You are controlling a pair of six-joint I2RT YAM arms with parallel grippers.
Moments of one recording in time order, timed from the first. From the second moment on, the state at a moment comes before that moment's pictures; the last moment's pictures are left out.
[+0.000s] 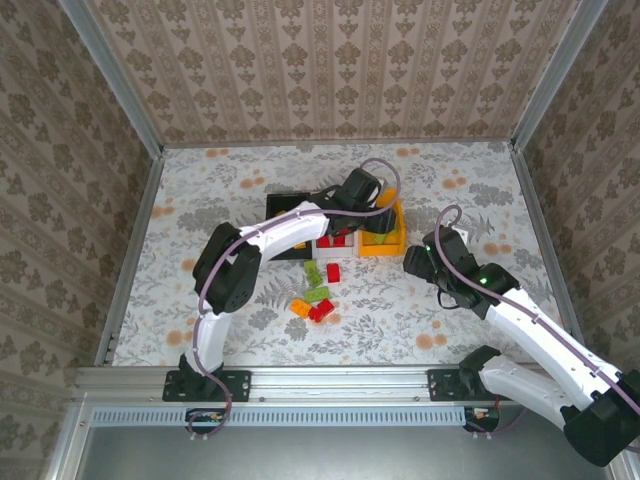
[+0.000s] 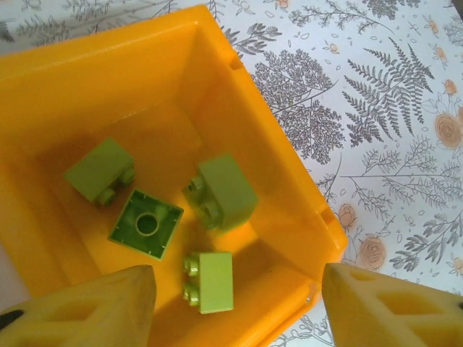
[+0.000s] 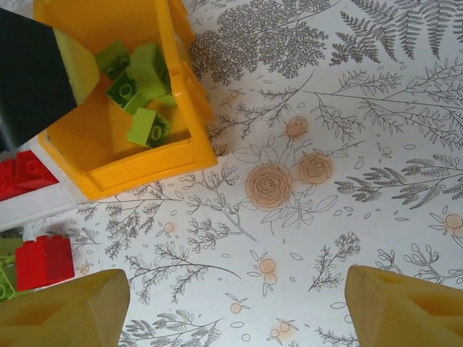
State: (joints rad) left arm -0.86 2.08 1.68 -0.38 0.11 -0.44; right arm 0.50 0.92 0.75 -0.73 0.30 0.73
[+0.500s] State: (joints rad) left arm -0.86 1.29 1.07 -0.27 0.06 -0.51; right arm 0.70 1.22 0.77 -0.56 0.16 0.68
